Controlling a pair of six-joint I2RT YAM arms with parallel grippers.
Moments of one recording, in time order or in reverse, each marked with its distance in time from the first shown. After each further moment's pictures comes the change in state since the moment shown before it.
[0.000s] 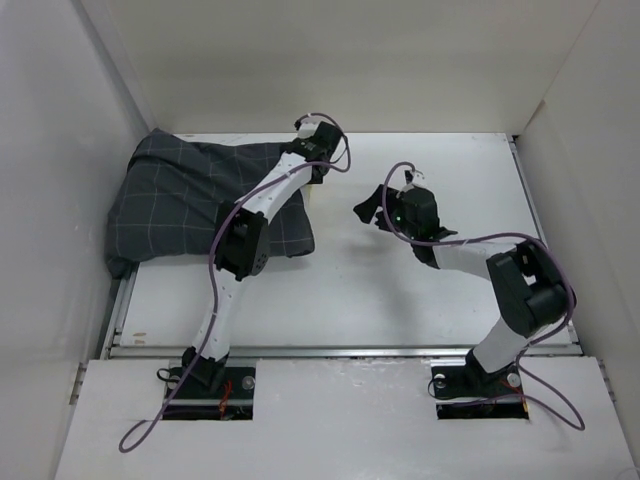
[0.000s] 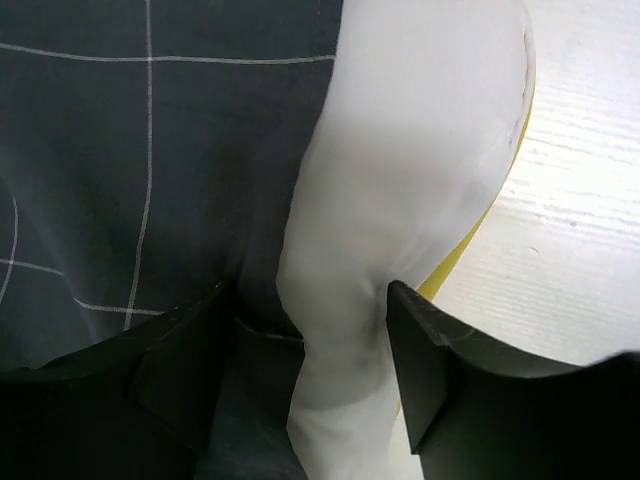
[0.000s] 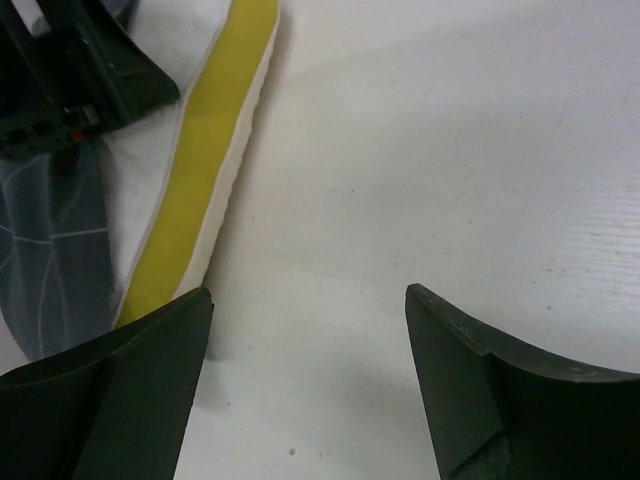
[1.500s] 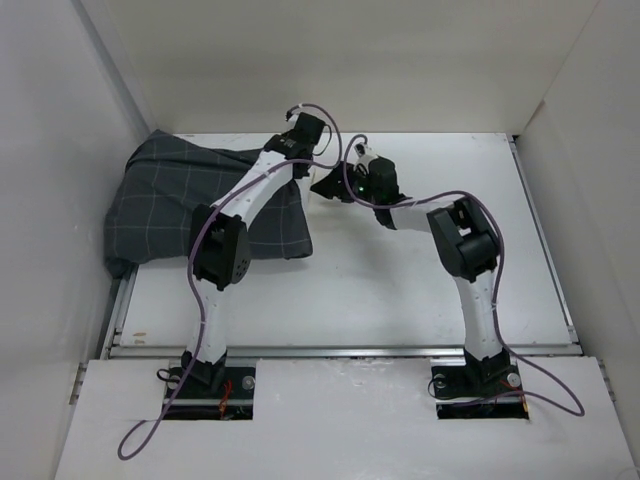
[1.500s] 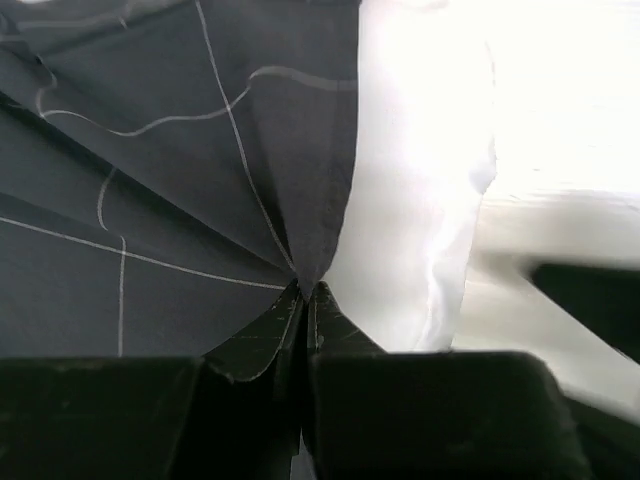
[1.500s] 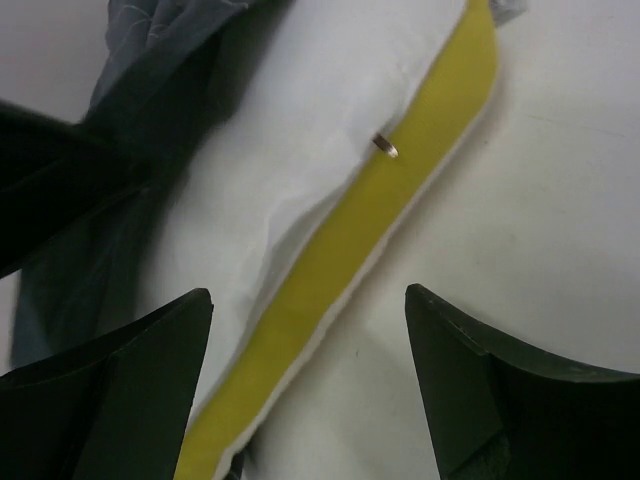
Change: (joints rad) left arm 0.048 -0.216 -0.213 0.125 0.138 0.135; right arm 0.014 0.575 0.591 0.114 -0.397 0.026
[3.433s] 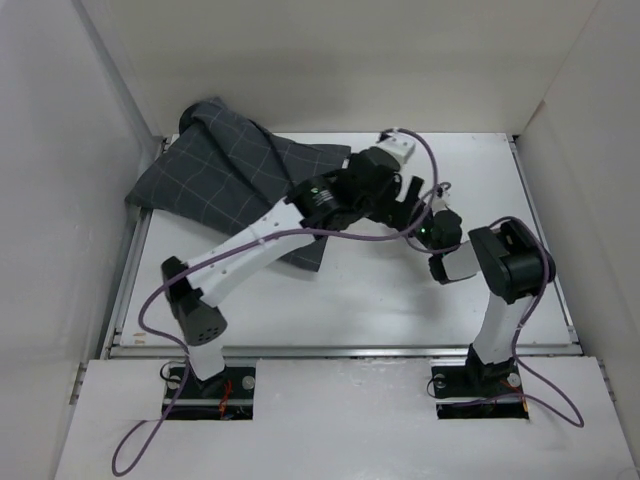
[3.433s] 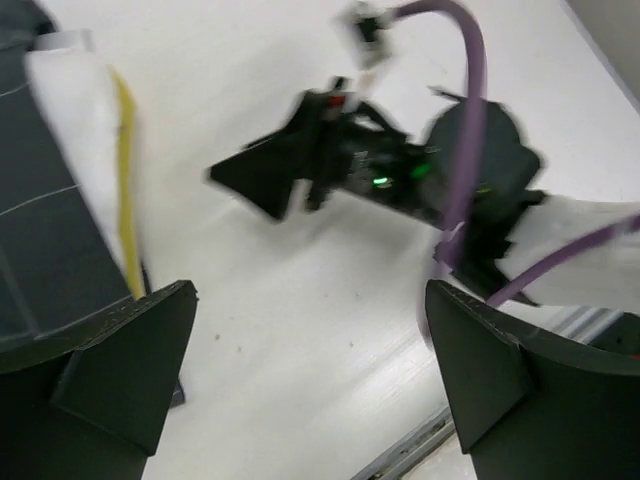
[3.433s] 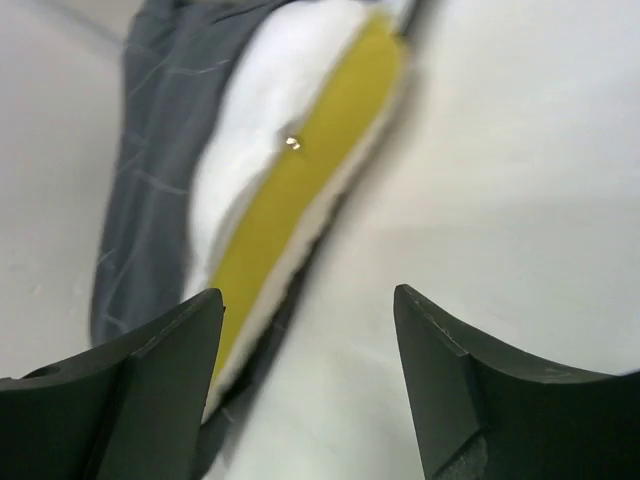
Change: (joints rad) left arm -0.565 -0.330 -0.002 -0.012 0.268 0.007; right arm -0.170 -0.266 -0.765 0.661 0.168 0.162
